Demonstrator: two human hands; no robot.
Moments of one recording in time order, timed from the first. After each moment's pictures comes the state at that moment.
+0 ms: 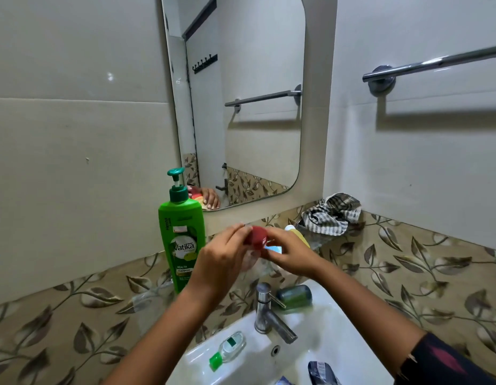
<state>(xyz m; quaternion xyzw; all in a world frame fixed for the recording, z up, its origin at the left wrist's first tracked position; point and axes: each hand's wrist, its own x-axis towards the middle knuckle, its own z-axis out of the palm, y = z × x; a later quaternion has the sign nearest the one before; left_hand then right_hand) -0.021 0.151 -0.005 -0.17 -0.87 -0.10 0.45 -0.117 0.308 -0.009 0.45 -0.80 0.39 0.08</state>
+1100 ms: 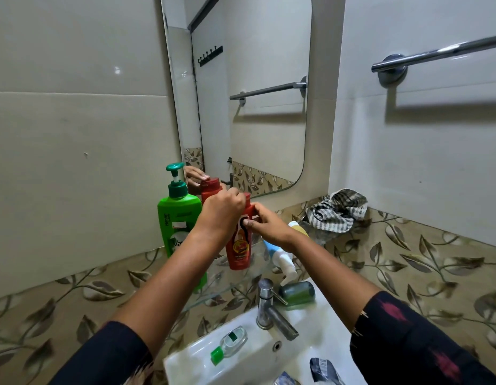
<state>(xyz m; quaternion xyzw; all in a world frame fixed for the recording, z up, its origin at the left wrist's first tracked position) -0.063 0.153 0.061 -0.03 -0.94 0.13 0.31 -0.152 0.263 0.008 0.35 -0.76 0.55 -0.08</state>
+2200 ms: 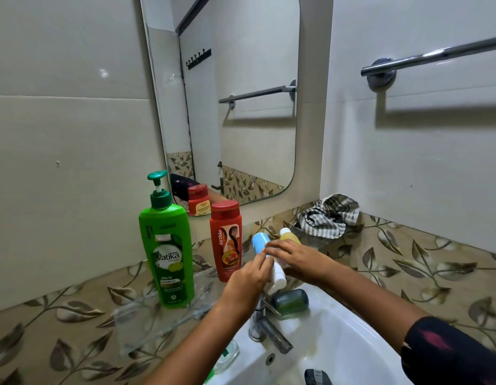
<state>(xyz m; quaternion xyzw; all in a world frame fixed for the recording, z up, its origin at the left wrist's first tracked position) -0.084 0.193 -0.059 -0.15 -0.95 -0.03 0.26 -0.200 0.354 -0.056 0.53 -0.83 0.05 0.18</state>
